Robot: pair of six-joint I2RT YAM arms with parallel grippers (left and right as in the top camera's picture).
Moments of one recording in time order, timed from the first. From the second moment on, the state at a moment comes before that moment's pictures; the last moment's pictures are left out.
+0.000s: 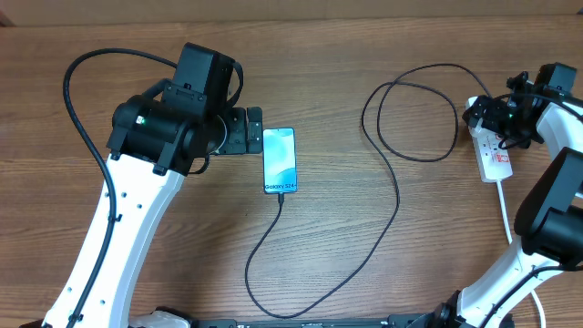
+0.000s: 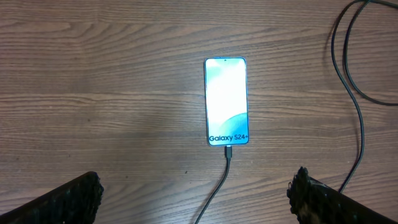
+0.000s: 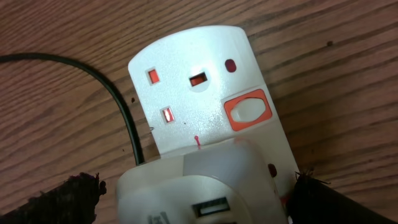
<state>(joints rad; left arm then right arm) -0.37 1.50 1.71 -1.31 -0.07 -0.38 -0.42 2.07 1.49 -0.66 -0.25 -0.01</state>
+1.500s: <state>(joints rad) -0.37 1.50 1.71 -1.31 -0.07 -0.38 -0.45 2.08 1.53 -0.74 -0.29 0.01</state>
